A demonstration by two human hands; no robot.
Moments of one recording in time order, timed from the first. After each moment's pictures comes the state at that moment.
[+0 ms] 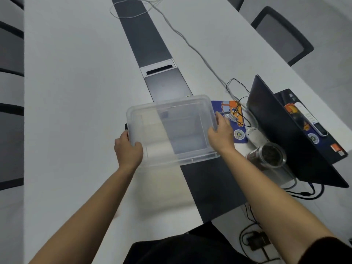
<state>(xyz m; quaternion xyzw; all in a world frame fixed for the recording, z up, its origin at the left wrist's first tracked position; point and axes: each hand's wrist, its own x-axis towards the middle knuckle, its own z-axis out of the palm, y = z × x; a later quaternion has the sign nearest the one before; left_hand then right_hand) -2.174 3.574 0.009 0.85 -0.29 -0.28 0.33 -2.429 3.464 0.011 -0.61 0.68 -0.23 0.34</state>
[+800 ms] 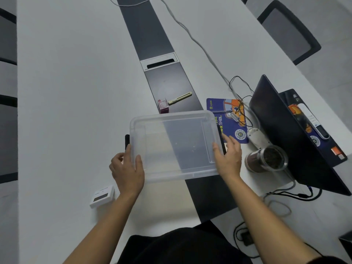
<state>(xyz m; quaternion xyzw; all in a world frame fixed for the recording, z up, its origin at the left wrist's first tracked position) -2.195 3.630 -0.032 0.88 -0.34 -0.18 0.26 -2.459 3.520 -0.030 -0.58 0.72 -0.24 0.28</state>
